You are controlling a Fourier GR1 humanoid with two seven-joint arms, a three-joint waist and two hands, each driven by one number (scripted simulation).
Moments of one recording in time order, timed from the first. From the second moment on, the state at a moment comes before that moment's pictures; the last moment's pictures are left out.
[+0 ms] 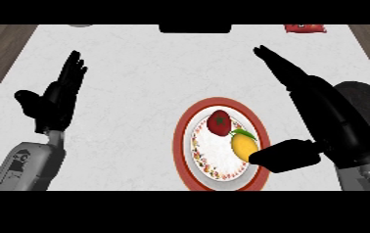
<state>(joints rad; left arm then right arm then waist) -0.26 0.37 -0.10 -1.38 0.23 0.22 0.00 -0.50 -0.54 0.39 -2.04 0.25 0.11 0.87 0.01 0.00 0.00</state>
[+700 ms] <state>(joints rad) -0.23 0.33 -0.07 -1.46 0.17 0.22 0.05 -0.49 -0.35 0.45 -1.95 0.41 0.19 0.98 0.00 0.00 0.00</state>
